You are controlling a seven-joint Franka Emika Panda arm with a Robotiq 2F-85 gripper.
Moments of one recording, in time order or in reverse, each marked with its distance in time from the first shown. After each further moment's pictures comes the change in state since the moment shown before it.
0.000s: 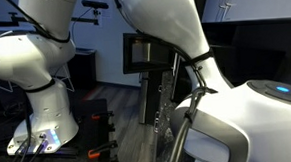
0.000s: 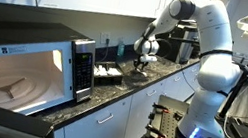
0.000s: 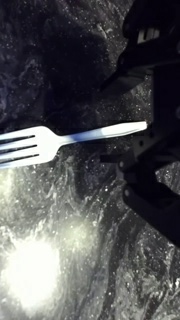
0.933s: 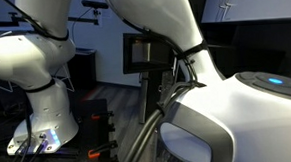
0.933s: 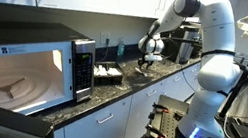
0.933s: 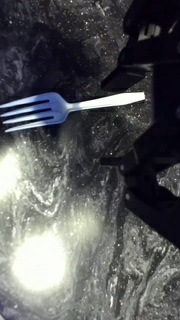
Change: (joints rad) arm 0.001 -0.069 -0.052 -0.073 0.006 0.000 0.000
